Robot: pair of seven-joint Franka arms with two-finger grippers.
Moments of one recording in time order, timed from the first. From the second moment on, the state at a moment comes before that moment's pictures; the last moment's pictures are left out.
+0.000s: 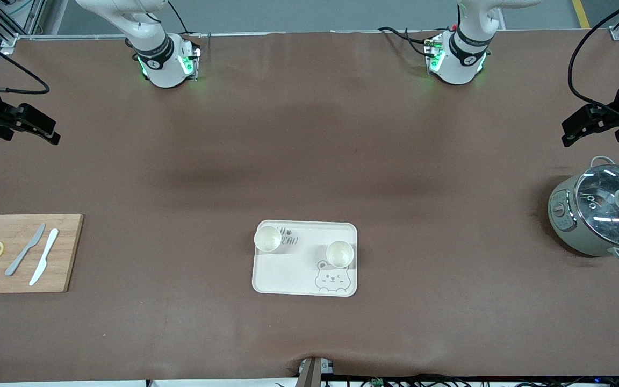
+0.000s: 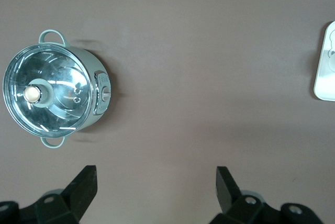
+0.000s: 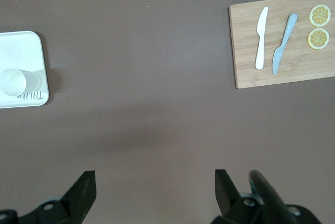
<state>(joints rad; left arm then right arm) -0.04 0.00 -0.03 -1.53 0.07 1.55 -0.11 -0.03 -0.05 0.04 -1.59 0.01 1.54 0.11</state>
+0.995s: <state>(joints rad) -0.04 -0.01 -0.03 -1.53 0.07 1.54 -0.11 -0.03 -0.05 0.04 -1.58 0.01 1.52 0.06</state>
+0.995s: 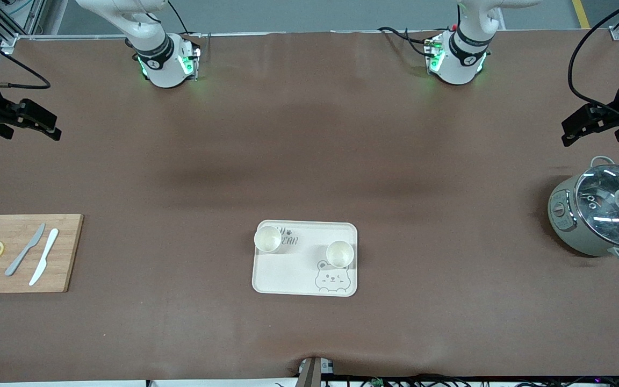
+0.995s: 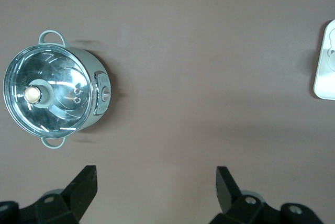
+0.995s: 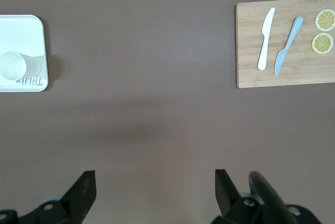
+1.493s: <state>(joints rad) -0.04 -0.01 -0.03 -1.53 0.07 1.54 -0.10 -0.03 -0.05 0.04 -1.58 0.01 1.52 0.05</state>
